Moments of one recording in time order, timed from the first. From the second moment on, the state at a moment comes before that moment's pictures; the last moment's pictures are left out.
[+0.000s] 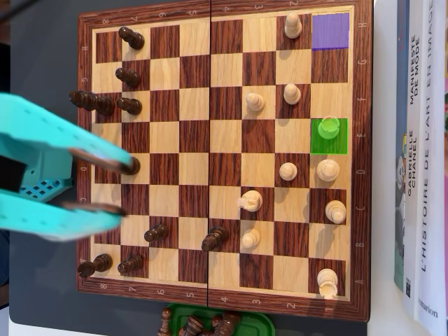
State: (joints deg) arm 2.5 186.6 163.1 11.2 78.4
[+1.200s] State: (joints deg) arm -0.7 192.3 179.9 -95.4 78.4
